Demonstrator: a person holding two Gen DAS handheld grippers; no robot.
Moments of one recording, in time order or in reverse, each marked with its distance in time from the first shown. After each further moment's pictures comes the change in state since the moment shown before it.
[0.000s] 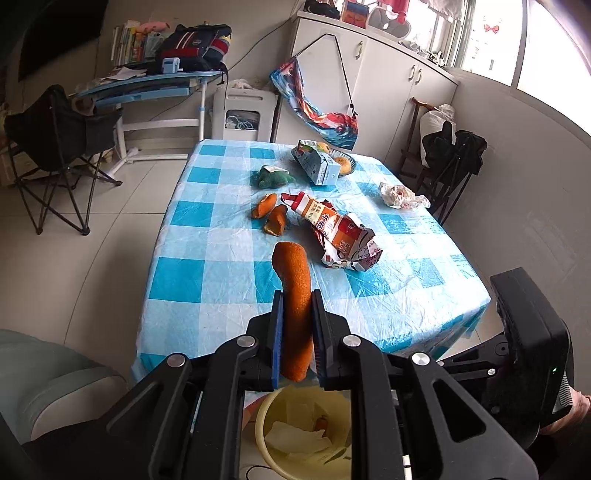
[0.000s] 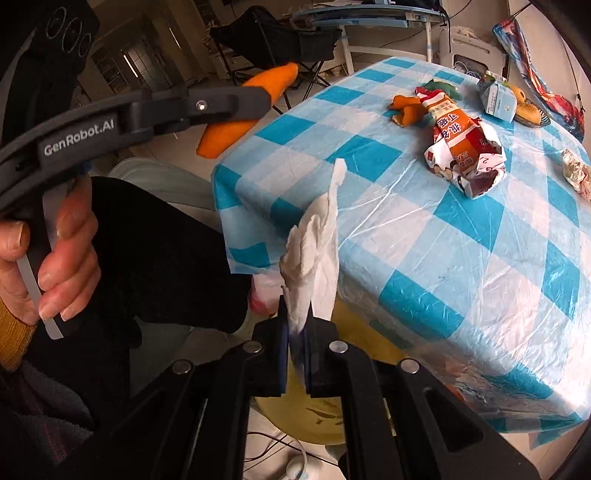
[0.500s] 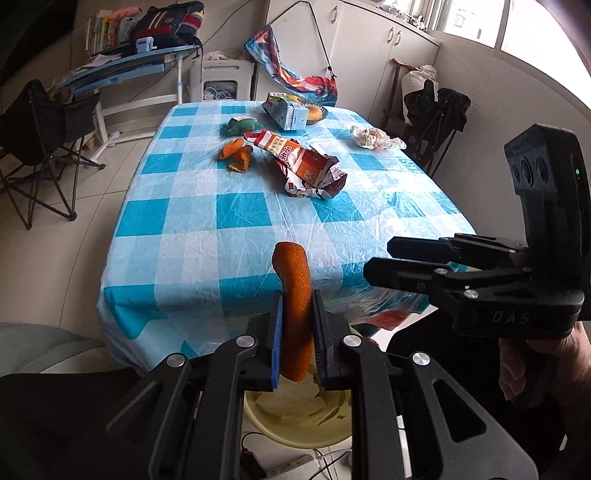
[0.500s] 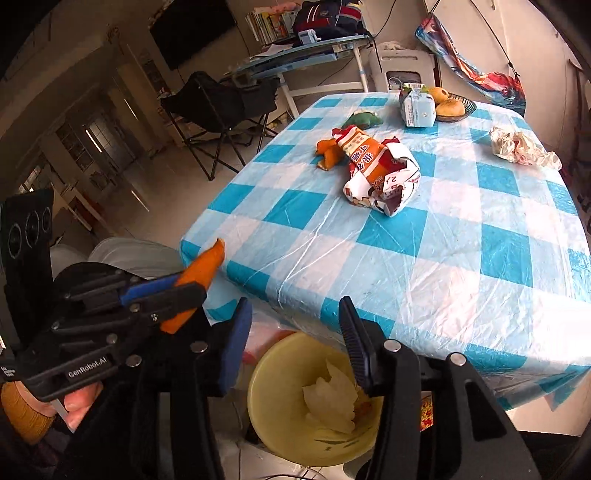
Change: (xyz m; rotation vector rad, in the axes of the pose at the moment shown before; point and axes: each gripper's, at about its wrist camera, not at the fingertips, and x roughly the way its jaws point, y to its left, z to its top) left arm 0.007 -0.036 -0.056 0.085 0.143 -0.035; right arm -0.058 -0.033 -0.011 0.247 -0.300 -0.076
